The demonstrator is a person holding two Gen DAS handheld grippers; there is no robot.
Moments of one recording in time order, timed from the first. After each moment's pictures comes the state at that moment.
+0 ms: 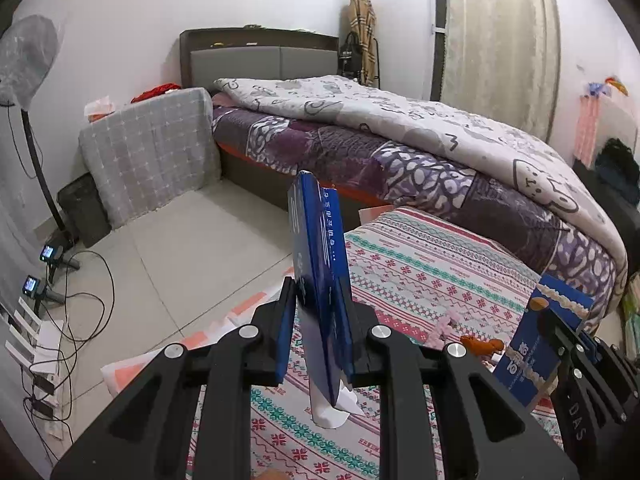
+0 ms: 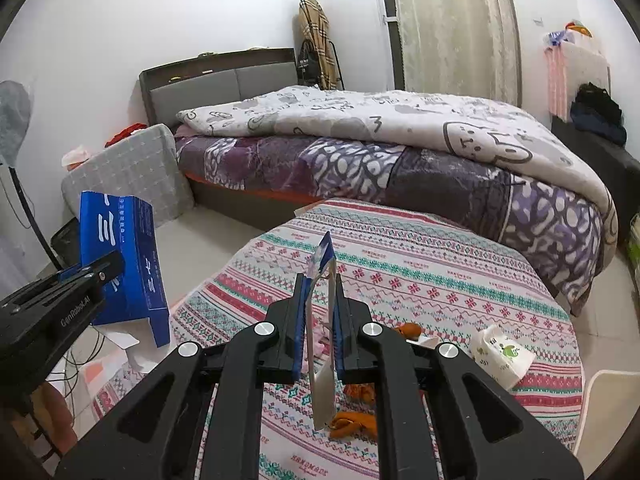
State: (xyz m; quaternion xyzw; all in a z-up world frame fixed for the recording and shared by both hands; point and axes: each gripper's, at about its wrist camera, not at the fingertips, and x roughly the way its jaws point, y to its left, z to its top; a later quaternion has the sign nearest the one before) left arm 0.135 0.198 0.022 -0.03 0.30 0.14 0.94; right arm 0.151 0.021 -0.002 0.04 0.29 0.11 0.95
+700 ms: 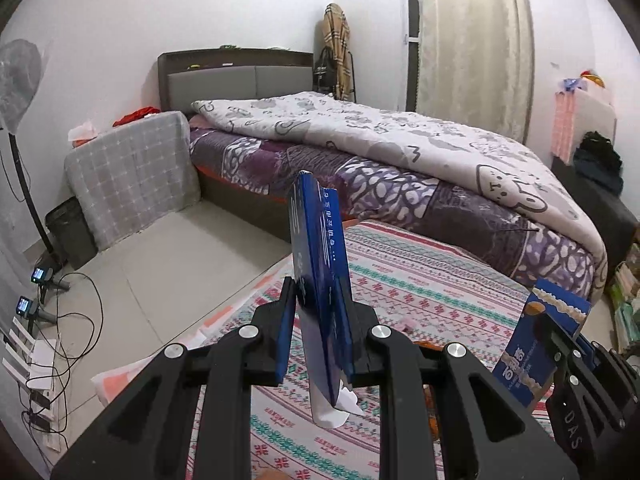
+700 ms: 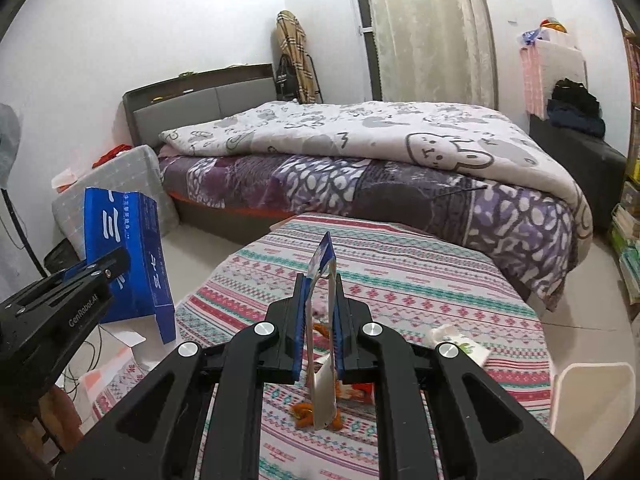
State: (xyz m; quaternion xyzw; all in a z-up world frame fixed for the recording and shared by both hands) left arm 0.126 0.142 0.044 -0.01 0.28 0.10 0.96; right arm 0.125 -0.029 0.016 0.06 0.27 0.07 0.96
